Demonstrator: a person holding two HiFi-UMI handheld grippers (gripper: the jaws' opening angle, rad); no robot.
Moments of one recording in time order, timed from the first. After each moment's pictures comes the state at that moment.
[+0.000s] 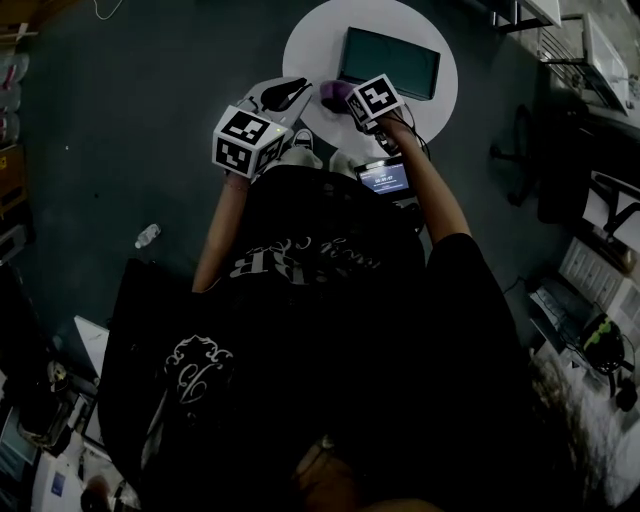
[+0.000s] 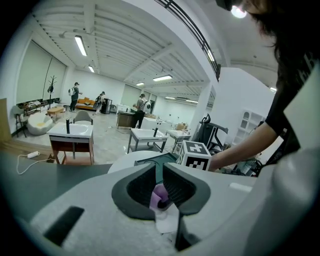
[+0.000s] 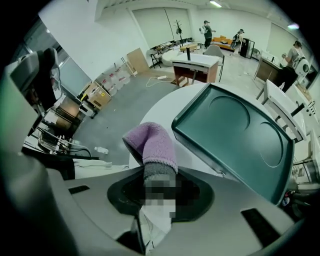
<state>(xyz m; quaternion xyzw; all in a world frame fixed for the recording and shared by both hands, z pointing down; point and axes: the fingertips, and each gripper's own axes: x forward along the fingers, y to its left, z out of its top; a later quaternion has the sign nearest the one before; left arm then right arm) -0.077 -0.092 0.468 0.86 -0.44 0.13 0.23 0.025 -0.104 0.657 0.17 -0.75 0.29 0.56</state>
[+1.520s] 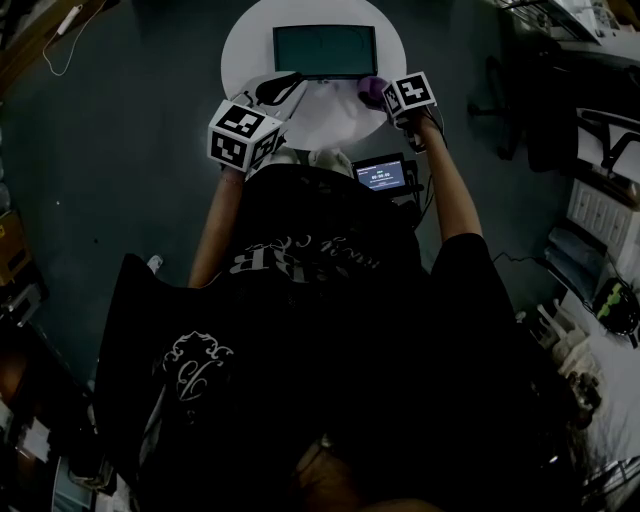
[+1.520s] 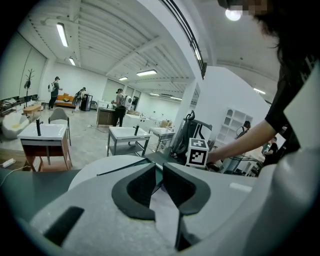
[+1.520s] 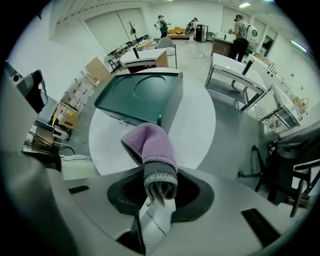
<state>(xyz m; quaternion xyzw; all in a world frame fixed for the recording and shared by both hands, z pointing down) 0.041 -0.141 0.470 0.90 -0.34 0.14 0.22 0.253 -0.145 0.658 0.33 -0.66 0.37 0.56</state>
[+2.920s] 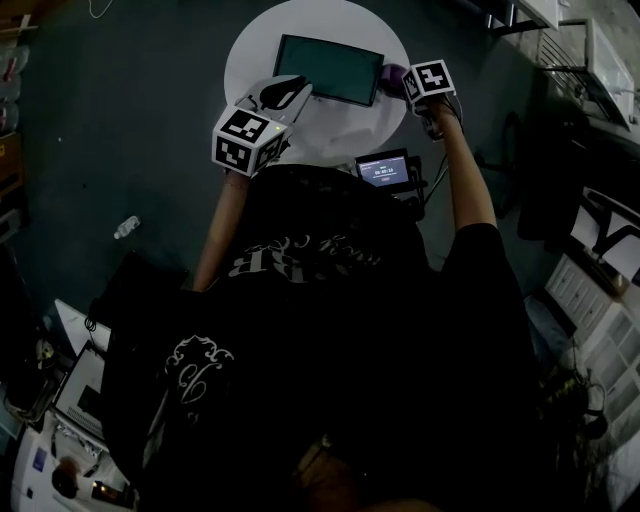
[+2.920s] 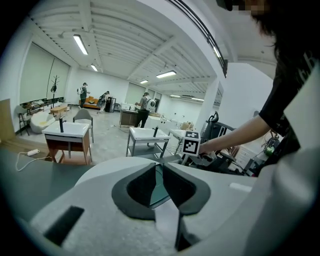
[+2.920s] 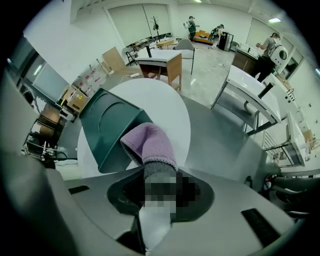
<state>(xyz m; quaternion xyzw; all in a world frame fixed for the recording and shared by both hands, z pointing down) 0.070 -0.173 0.477 0.84 -0.47 0.15 0.24 0.283 -0.282 0.664 0.25 -0.71 0.30 0.59</state>
